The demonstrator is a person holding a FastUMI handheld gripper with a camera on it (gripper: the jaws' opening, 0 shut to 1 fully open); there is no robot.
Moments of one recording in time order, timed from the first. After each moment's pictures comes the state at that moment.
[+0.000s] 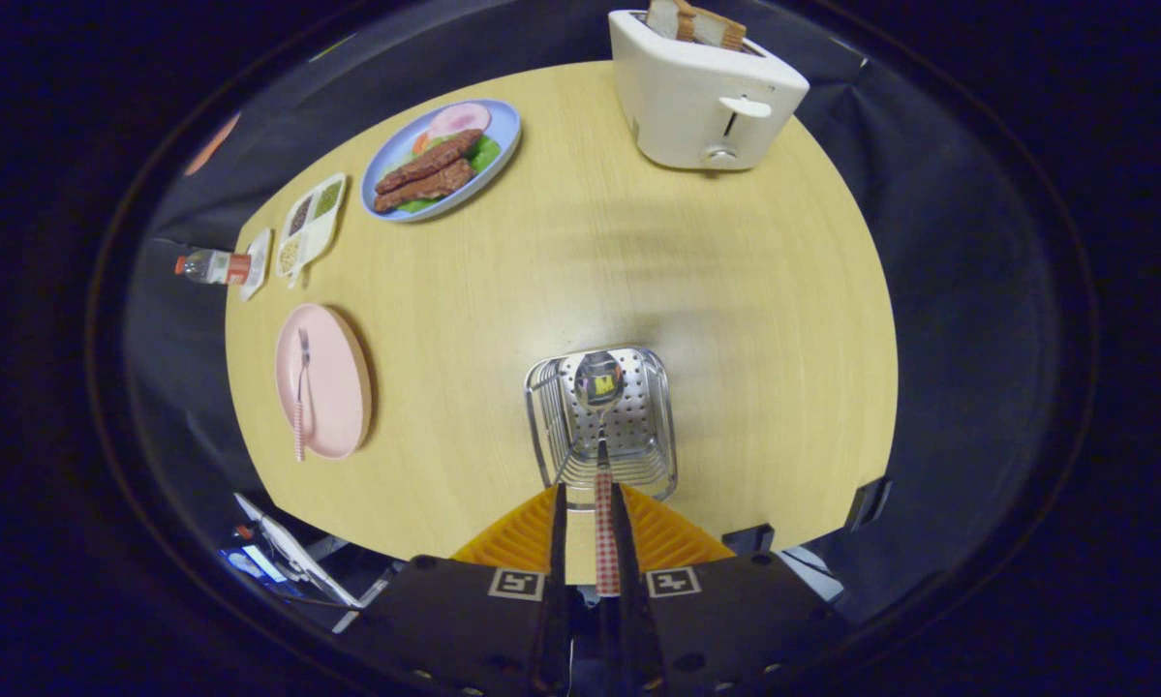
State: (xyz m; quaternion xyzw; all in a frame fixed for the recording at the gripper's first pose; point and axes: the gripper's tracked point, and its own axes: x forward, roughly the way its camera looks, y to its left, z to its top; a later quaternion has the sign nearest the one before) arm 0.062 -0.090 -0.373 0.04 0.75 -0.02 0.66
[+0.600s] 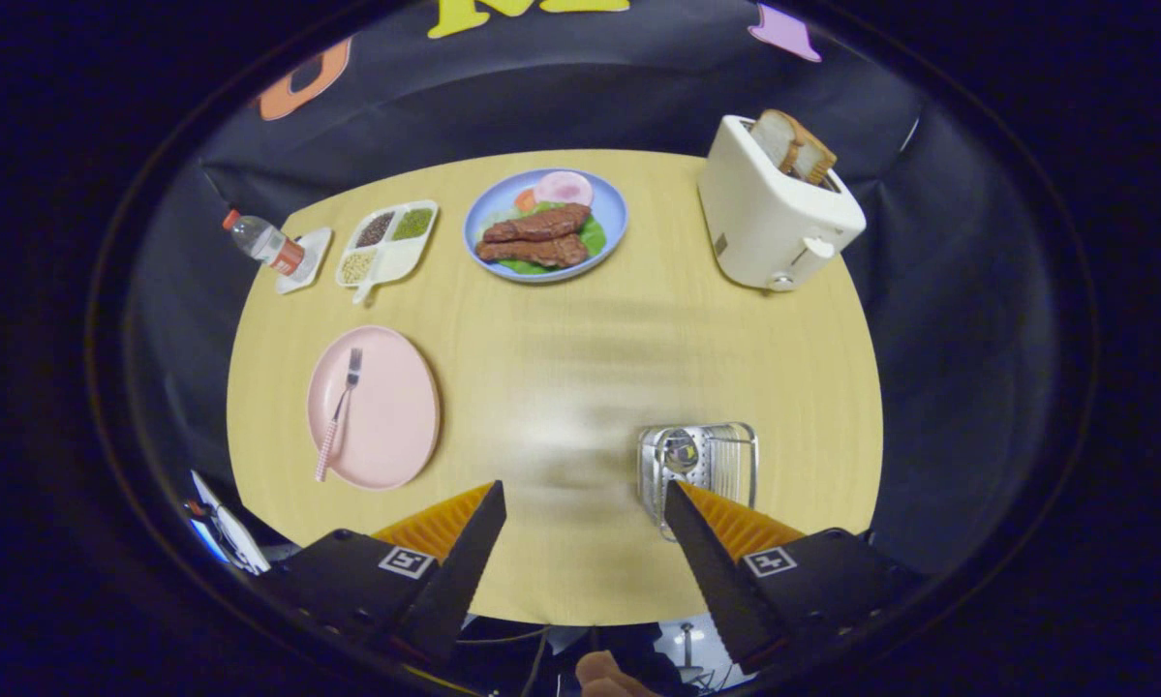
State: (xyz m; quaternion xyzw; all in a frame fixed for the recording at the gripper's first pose) arm 0.086 -0.002 -0.352 -0.04 0.65 0.01 0.76
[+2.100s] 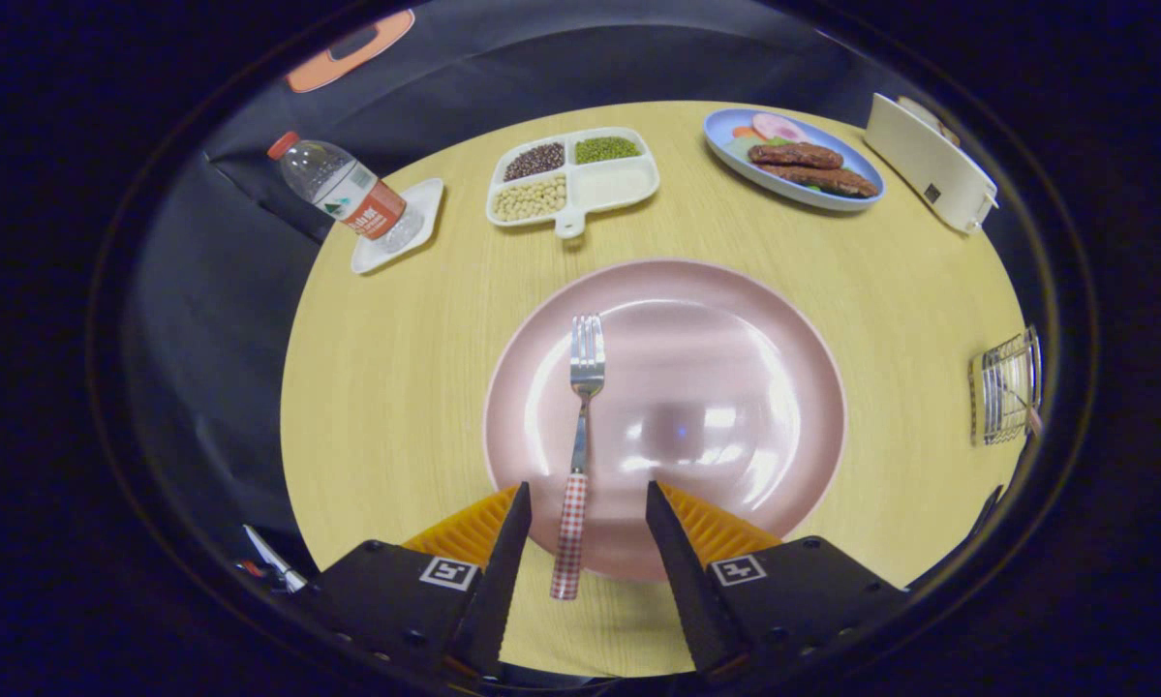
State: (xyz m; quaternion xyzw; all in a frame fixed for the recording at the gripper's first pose) arm 0.055 0.278 -0.480 0.08 0.65 0.03 0.75
